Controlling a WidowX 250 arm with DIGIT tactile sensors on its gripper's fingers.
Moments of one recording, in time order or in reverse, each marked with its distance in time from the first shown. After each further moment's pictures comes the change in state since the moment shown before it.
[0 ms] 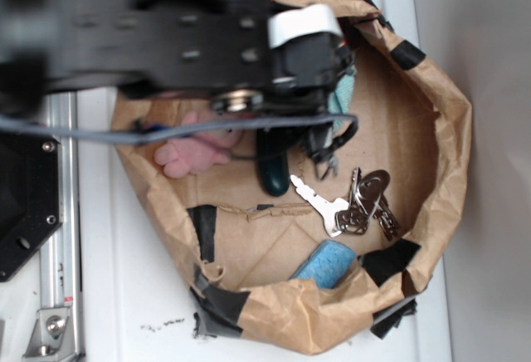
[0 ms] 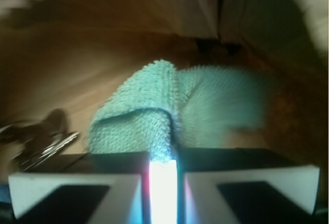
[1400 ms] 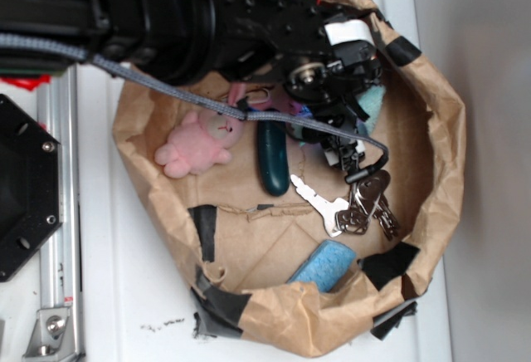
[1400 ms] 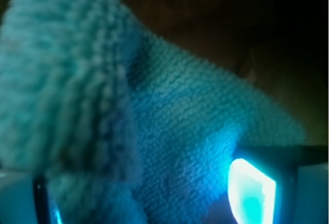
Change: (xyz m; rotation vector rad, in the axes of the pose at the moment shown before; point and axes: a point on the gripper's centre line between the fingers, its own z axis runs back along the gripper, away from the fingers) arm 0.008 0.000 -0.086 -0.073 0.084 -0.067
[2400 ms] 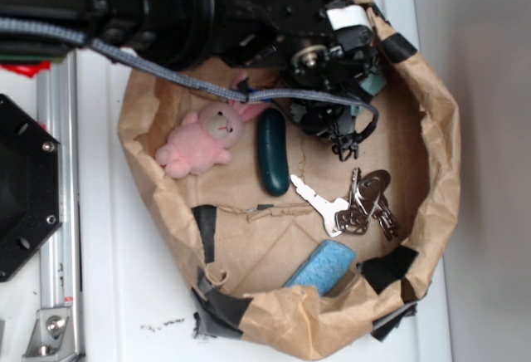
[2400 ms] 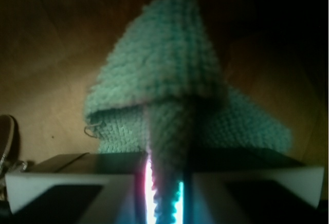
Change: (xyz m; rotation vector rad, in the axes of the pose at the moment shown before) arm 0.000 0.004 0.005 -0.010 0.029 0.039
